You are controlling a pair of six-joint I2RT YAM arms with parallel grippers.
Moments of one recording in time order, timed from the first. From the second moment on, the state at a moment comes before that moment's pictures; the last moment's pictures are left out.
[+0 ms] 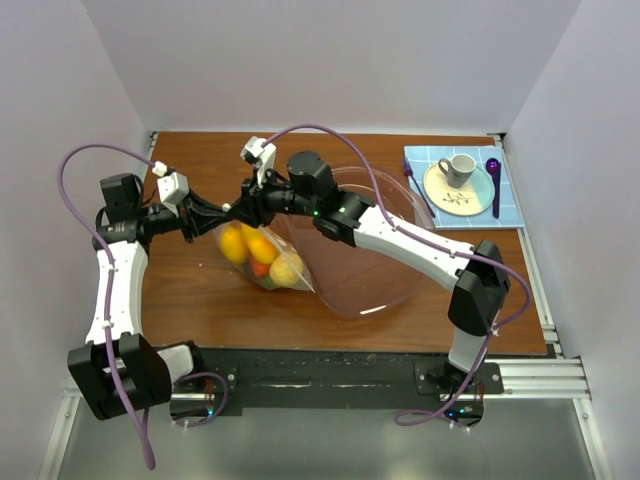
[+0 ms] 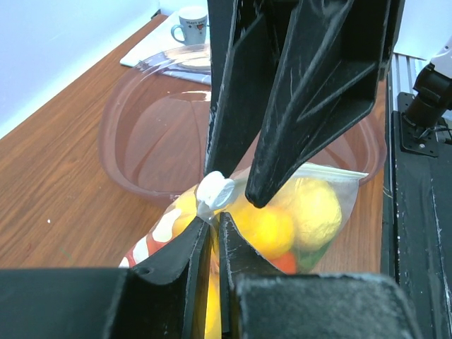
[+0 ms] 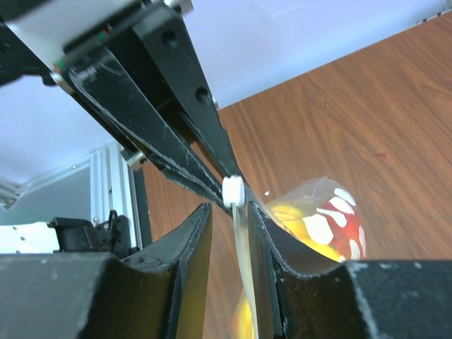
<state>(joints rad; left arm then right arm) 0.28 1.17 0.99 -0.48 1.47 0.62 0.94 1.81 1.65 -0.02 -0.35 0.21</state>
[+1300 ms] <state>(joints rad) 0.28 1.16 1.00 -0.46 1.47 0.58 0.95 1.72 1.46 -0.01 -0.28 0.18</state>
